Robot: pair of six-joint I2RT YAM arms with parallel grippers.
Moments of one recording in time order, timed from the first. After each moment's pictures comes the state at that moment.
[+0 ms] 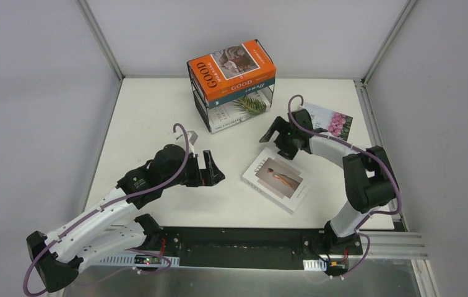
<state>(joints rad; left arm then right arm) -0.79 0.77 0.74 -0.54 0.01 -0.77 0.35 1.69 1.00 -0.23 -0.15 0.91</state>
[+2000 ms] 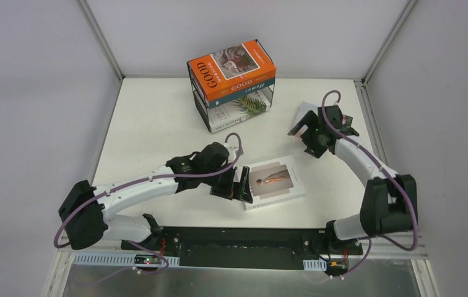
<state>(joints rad) -0.95 1.27 0.83 -0.39 0.35 -0.76 0.20 1.48 0.98 -0.44 -0.10 0.89</state>
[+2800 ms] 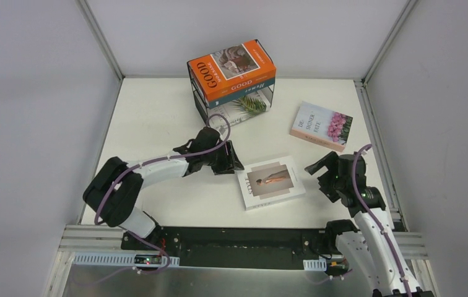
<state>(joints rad) -0.67 1.48 0.79 -0.08 0.25 -0.89 0.15 0.61 0.54 -0.76 0.04 0.97</state>
